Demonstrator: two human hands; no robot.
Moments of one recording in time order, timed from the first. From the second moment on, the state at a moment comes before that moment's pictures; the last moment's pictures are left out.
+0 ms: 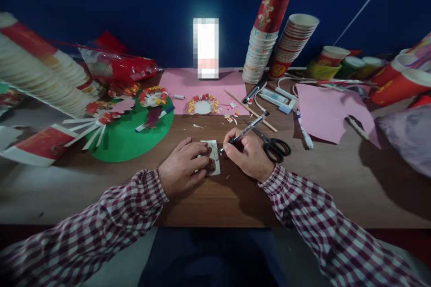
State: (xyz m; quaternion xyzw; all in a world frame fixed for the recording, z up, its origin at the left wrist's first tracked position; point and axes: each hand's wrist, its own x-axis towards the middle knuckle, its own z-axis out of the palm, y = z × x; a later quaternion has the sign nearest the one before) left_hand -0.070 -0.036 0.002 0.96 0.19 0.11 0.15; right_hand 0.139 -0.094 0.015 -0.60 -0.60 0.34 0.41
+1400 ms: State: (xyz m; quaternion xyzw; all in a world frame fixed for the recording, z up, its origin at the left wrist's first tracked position) left_hand -0.069 -0.038 0.001 0.97 0.19 0.12 0.12; right_hand 0.120 -0.122 0.010 -0.64 -0.67 0.18 0.32
